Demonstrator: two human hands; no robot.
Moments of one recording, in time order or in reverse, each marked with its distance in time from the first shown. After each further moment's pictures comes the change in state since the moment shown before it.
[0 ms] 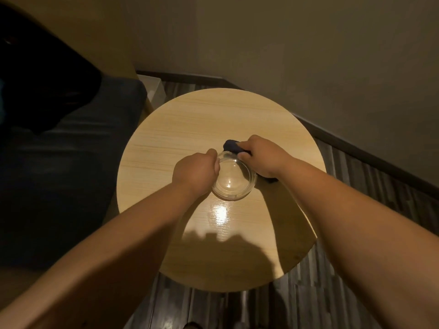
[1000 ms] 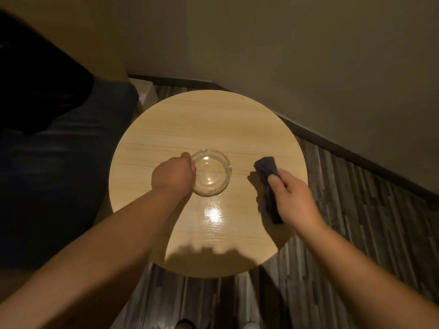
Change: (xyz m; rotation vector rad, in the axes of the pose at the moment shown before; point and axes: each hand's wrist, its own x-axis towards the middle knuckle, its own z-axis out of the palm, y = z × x) left_hand -0.027 -0.001 -0.006 0.057 -0.028 -0.229; right_hand -0.143 0.006 0.027 0.667 0.427 0.335
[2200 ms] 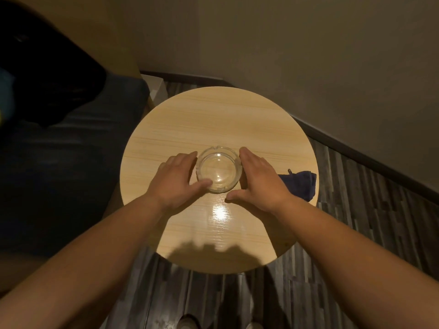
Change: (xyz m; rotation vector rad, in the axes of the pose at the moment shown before) left_hand -0.030 -0.042 0.003 -0.324 -0.007 0.237; right_hand 0.050 -0.009 0.057 -0.643 -0.334 -0.456
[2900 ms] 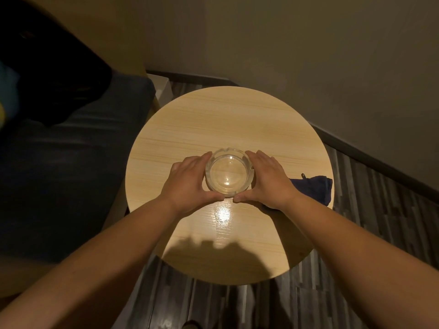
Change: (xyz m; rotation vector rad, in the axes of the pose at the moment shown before) left_hand 0.010 -0.002 0.016 -0.032 0.039 0.066; right_hand 0.026 0.018 0.018 0.069 0.008 0.034
